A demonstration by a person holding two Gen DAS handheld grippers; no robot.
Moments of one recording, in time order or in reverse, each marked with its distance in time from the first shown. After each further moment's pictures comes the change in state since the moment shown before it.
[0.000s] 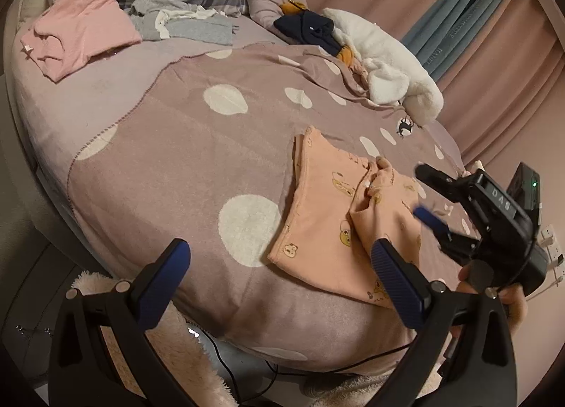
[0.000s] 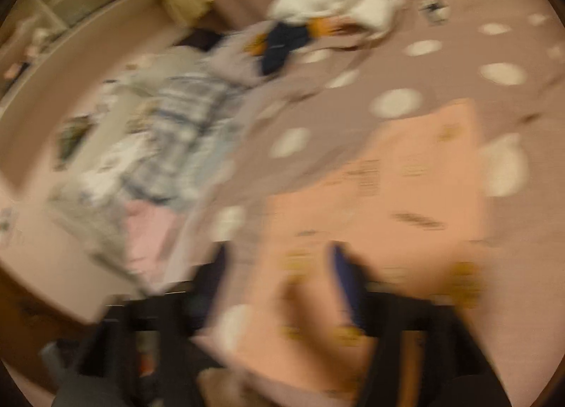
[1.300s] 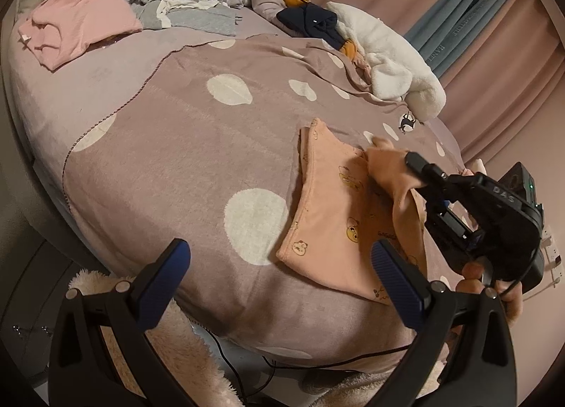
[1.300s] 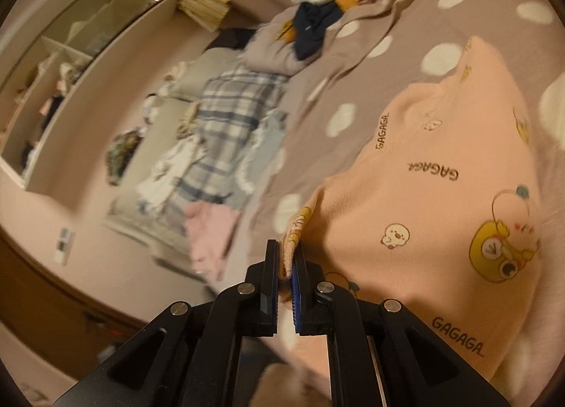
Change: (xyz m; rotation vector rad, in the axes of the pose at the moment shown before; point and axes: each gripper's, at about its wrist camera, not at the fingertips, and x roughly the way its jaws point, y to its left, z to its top) left arm 0.006 0.010 -0.001 -0.022 0.024 -0.006; right arm 0.025 0.003 -0.012 0.119 0.085 0.429
